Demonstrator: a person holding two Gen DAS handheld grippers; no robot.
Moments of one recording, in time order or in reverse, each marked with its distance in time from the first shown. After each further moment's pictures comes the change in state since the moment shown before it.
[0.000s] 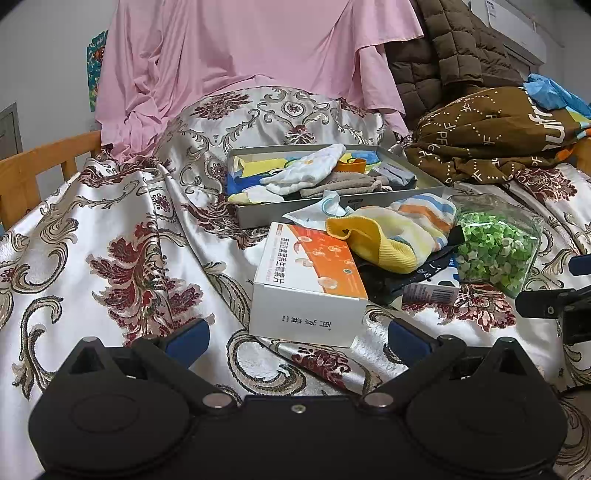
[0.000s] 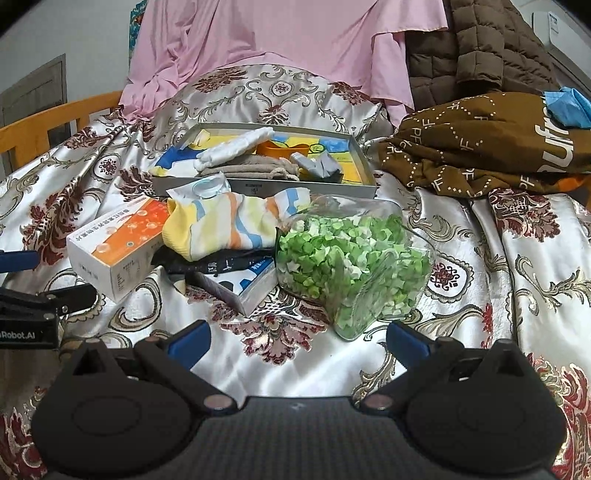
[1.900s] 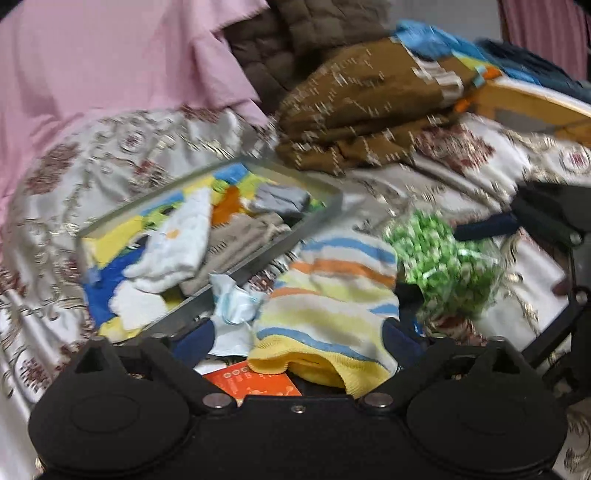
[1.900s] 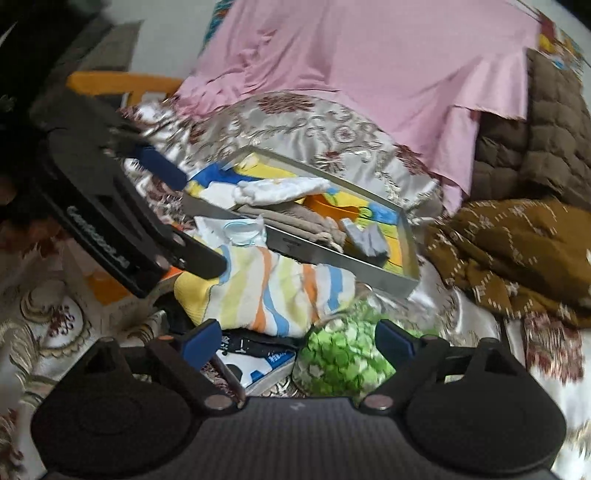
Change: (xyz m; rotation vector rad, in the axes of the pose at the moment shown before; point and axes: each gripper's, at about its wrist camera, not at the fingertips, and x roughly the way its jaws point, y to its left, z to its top) left arm 0.109 -0.020 0.118 0.394 0.092 -0.420; right arm 0.042 0.035 0.050 -0.336 -0.123 0.032
